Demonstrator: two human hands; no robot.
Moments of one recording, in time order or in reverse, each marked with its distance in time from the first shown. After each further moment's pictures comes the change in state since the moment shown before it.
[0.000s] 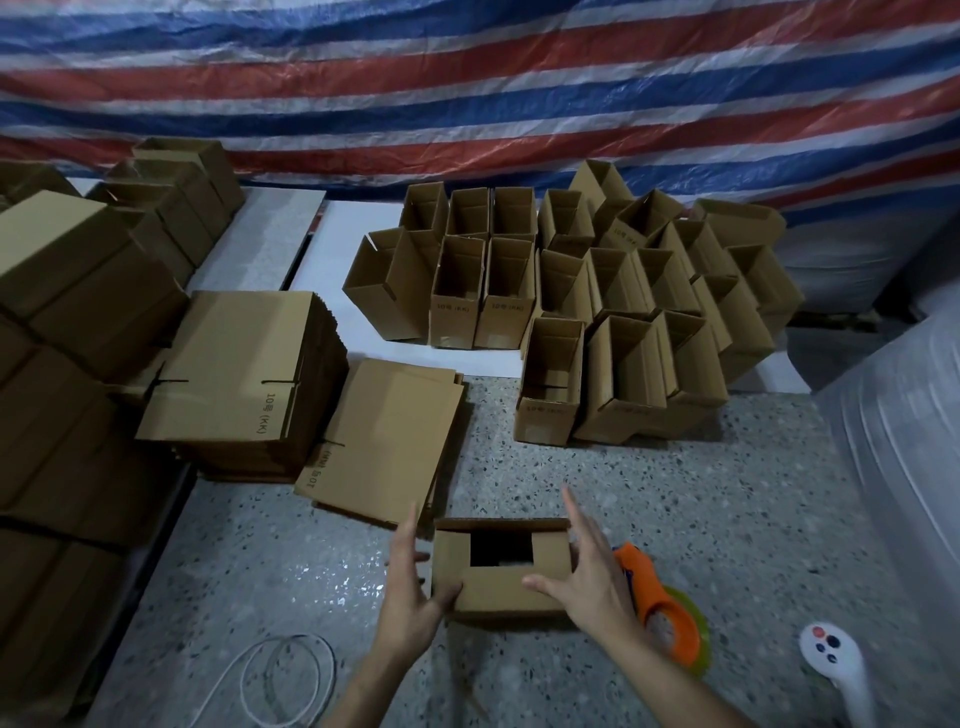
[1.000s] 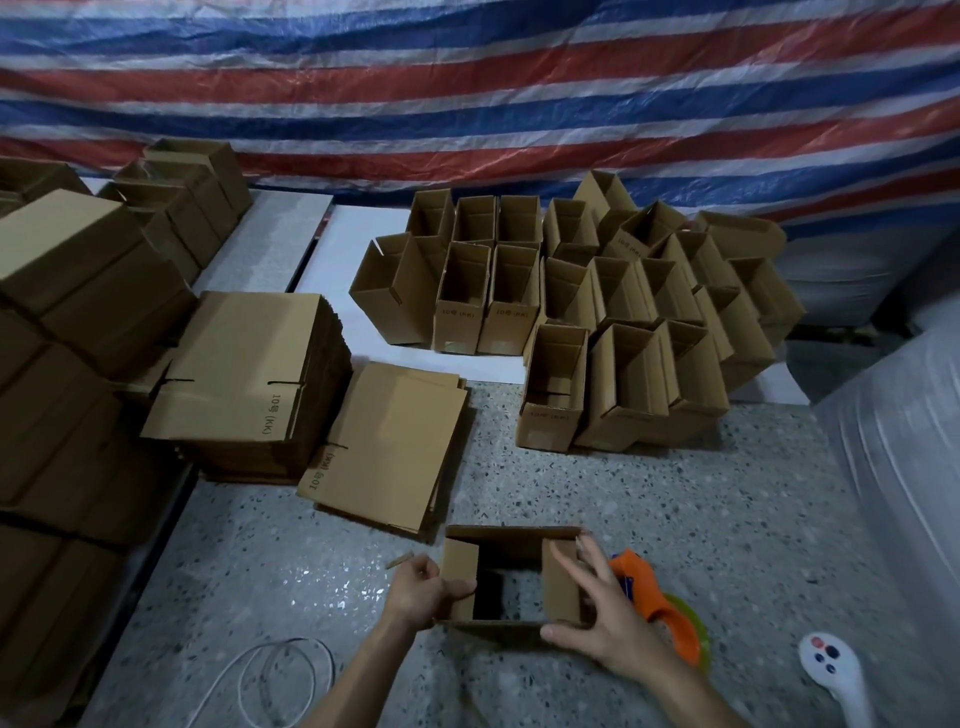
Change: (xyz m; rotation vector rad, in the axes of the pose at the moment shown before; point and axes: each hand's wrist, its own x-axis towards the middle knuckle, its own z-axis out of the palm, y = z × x) left_hand 0.026 0.007 0.000 -0.124 -0.086 -0.541; right_hand -0.023 0.031 -0.015 0.090 -0.363 -0.049
